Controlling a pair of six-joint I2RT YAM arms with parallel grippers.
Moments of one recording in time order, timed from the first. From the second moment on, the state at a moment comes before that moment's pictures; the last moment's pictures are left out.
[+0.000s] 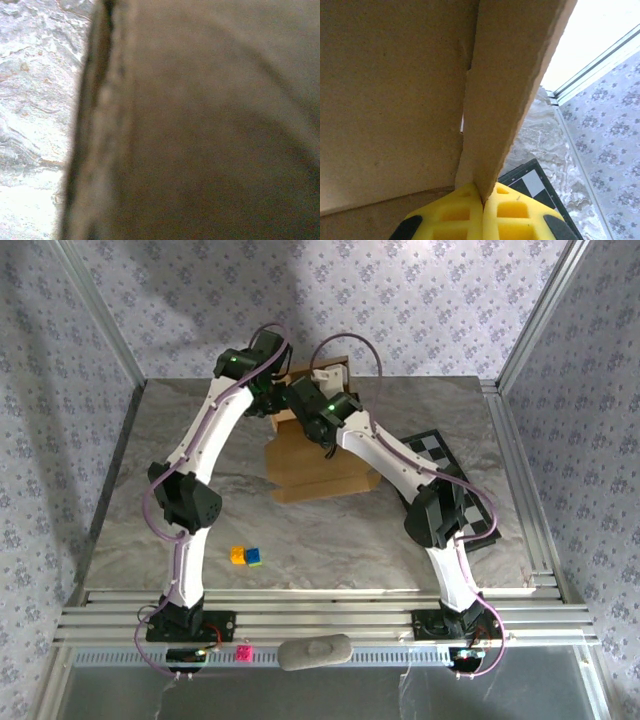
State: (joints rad) left arm -0.47 2.13 2.43 -1.40 -0.22 -0.53; right arm 0.77 2.11 2.16 -1.05 1.04 0.42
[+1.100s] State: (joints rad) left arm -0.43 2.13 2.41 -1.44 -0.32 -0.55; right arm 0.56 1.75 1.85 -0.67 0.50 0.37
